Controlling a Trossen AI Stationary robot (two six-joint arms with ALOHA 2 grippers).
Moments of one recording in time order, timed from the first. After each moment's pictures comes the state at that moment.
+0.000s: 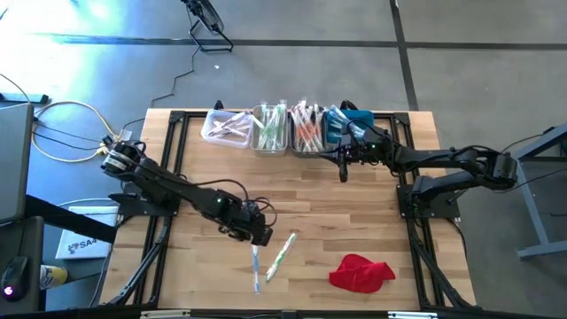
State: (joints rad) left arm -0.36 1.59 1.08 -0.52 0.09 -1.60; right arm -0.45 1.20 0.44 0.51 -0.32 0.03
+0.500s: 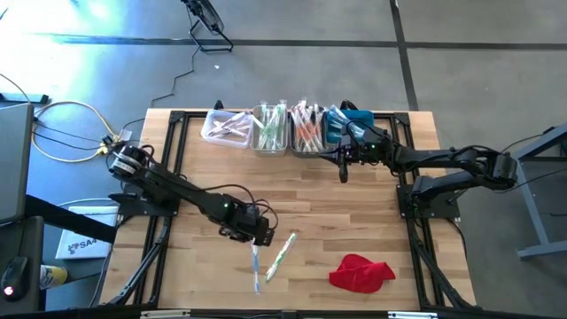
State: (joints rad) left arm -0.36 1.67 1.08 -0.51 0.08 -1.67; right arm -0.45 1.20 0.44 0.49 -0.32 0.02
